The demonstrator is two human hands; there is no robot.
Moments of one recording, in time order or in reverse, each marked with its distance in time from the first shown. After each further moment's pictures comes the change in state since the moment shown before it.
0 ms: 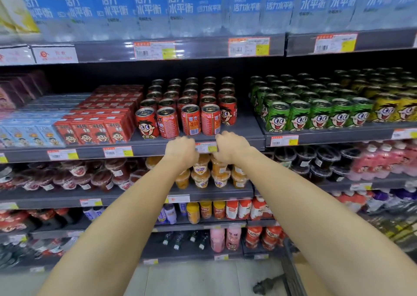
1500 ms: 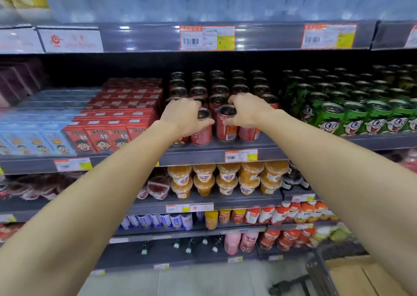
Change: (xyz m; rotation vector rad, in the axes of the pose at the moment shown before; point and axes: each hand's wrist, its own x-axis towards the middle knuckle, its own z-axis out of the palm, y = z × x) left_hand 0.076 -0.129 -0.043 -0.131 0.247 0.224; right_hand 0.100 -0.059 -0.070 0.035 0.096 -0.003
